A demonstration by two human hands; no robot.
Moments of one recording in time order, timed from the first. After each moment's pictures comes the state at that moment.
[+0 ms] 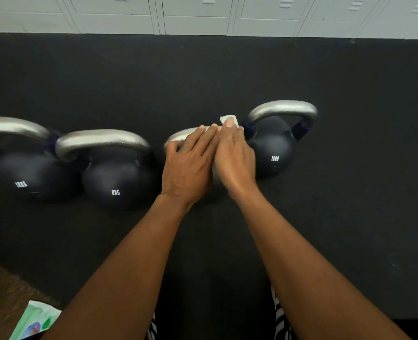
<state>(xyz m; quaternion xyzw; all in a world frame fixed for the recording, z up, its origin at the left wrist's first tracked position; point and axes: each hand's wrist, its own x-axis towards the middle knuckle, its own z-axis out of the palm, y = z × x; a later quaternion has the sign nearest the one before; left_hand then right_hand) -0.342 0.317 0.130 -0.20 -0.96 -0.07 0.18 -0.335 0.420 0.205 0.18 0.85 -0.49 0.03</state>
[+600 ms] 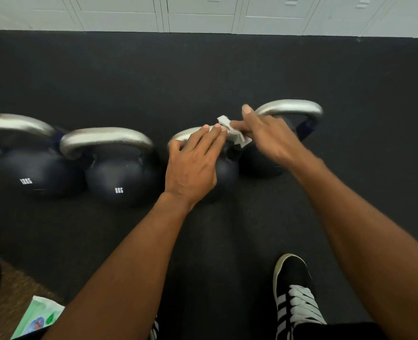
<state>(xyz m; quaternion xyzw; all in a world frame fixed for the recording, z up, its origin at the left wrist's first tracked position) -0.342 0.319 0.133 -0.19 -0.97 -0.07 0.16 -0.380 0.501 0.211 0.02 0.92 -0.36 0.14</state>
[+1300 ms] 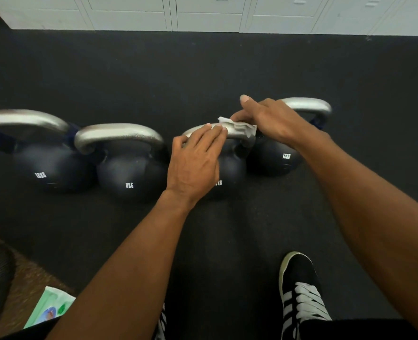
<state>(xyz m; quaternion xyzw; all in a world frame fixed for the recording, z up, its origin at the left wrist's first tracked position) -0.337 0.304 0.136 -0.19 -0.96 -0.10 0.18 -0.409 0.491 0.220 -0.04 0.93 -0.33 0.18</state>
